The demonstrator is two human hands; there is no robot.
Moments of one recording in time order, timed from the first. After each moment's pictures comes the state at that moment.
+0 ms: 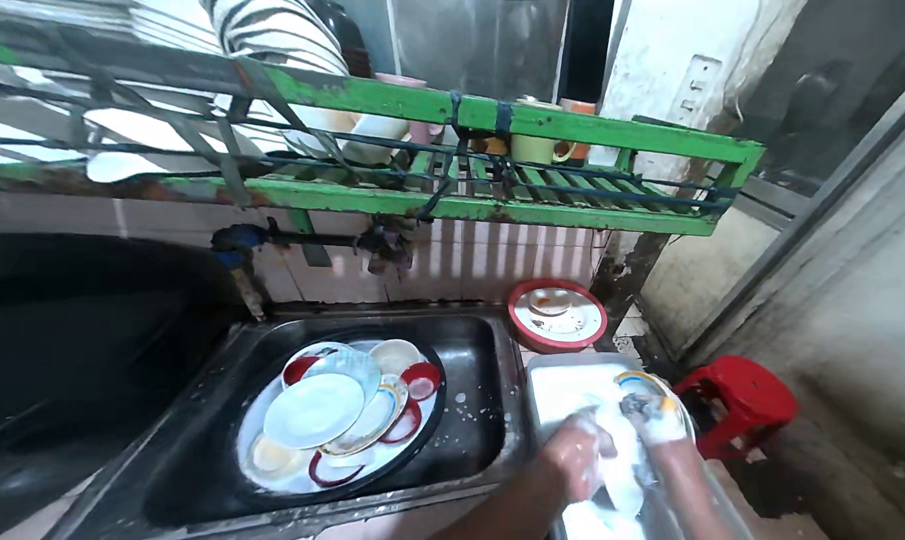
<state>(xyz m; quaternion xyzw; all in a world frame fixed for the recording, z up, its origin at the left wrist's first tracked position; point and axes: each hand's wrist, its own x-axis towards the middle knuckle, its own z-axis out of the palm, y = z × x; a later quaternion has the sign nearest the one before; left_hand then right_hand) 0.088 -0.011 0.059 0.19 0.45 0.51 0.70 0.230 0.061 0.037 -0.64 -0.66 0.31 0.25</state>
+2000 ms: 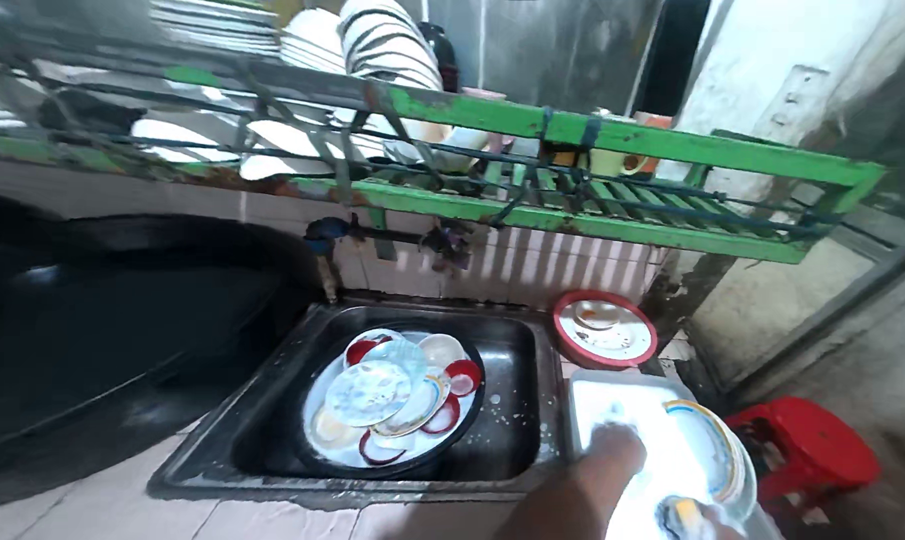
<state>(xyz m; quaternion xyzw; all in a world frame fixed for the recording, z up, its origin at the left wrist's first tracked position) 0.102 0.074 -0.009 0.58 0.72 0.02 0.38 0.273 0.034 -0.004 -0.60 -0.77 0.20 -0.11</state>
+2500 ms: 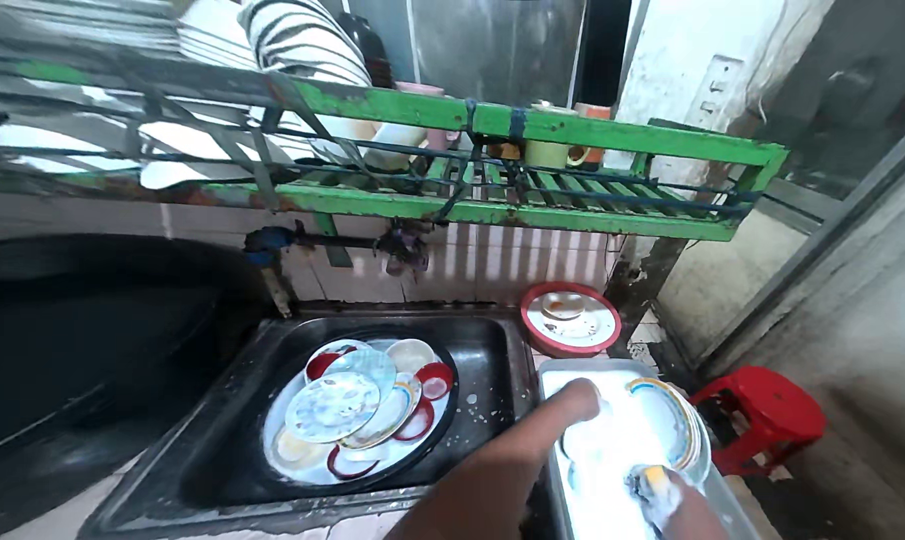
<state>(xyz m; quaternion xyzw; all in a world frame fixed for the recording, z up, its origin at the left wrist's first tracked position) 0.050 0.085 0.038 0.64 0.66 0.06 0.39 0.276 0.035 -0.008 -0.60 -0.76 0.24 -0.02</state>
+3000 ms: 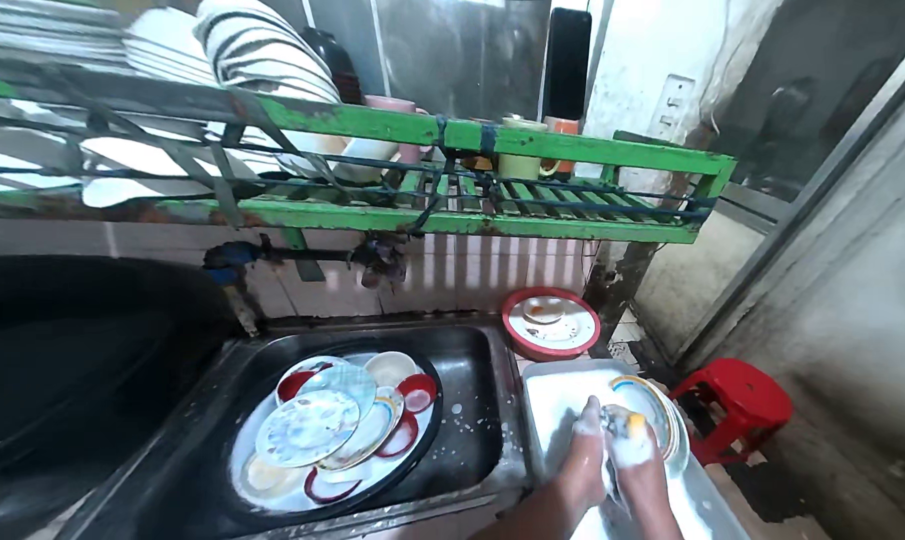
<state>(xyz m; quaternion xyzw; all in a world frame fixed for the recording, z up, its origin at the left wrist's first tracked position) 0.122 0.018 0.021 0.20 0.47 0.60 0.62 0.201 0.026 0.017 -0.57 -0.66 0.30 0.39</state>
